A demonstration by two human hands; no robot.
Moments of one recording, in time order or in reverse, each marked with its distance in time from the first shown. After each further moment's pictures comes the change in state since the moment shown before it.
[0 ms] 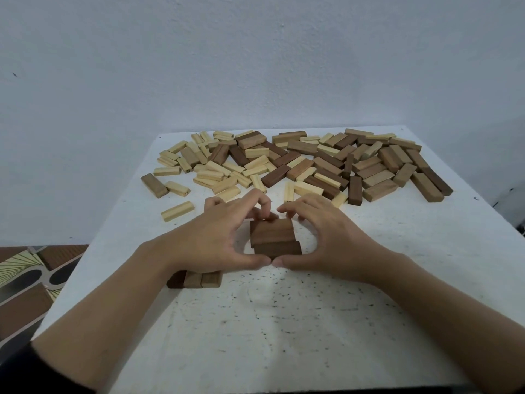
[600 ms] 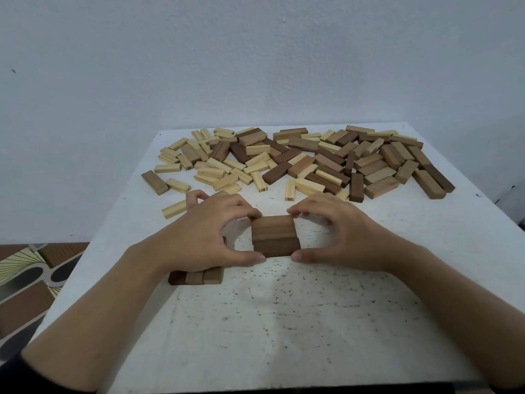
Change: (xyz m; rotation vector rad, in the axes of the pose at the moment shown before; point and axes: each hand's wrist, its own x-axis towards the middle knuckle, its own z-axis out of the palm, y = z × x) left_hand -0.005 -0.018 0.000 0.218 0.102 0.004; right_hand -0.004 0.015 -0.016 0.065 -0.092 0.007
